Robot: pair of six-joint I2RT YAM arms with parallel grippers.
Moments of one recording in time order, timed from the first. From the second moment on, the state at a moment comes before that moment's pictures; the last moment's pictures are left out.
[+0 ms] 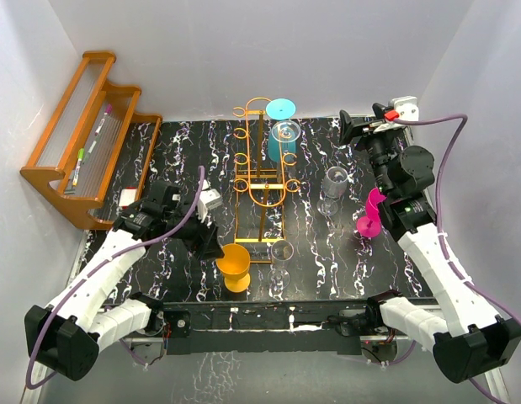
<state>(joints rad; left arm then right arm) -0.40 1.02 0.86 -0.81 0.72 0.24 0.29 0.99 1.03 0.28 0.09 -0.10</state>
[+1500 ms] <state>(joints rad) -0.41 0.93 1.20 -1.01 0.57 0.37 0.29 0.95 1.11 0.19 0.16 -0.11</state>
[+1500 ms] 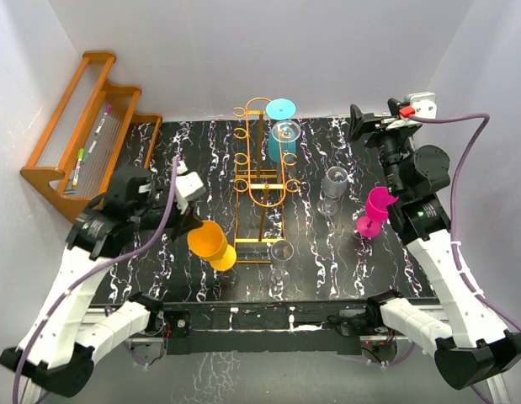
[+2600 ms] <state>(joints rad) -0.09 0.36 0.85 0.23 0.52 0.89 0.73 1.54 1.74 0.22 -0.60 0.92</state>
